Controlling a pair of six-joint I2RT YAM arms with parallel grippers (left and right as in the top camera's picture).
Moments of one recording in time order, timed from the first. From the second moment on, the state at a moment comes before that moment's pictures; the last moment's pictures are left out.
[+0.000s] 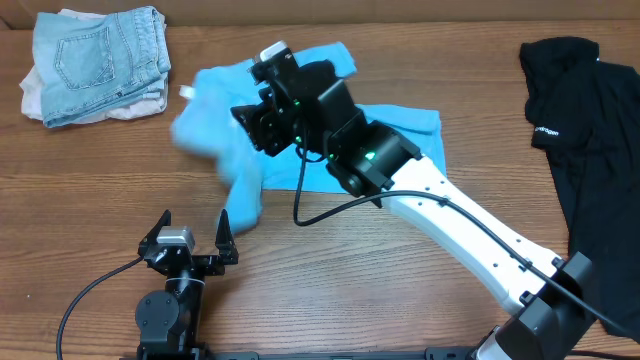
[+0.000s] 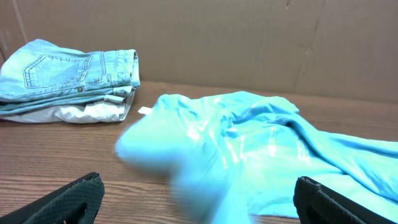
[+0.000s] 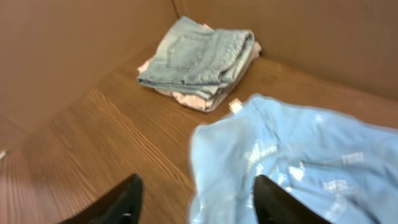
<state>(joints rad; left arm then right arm) -0.01 0.02 0.01 -0.07 0.02 -0.12 0.76 1.74 1.60 -0.30 -0.13 0.23</state>
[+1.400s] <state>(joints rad) -0.01 0.02 0.01 -0.04 0.10 -0.20 -0.07 1.84 1.56 -0.98 -0.18 0.63</state>
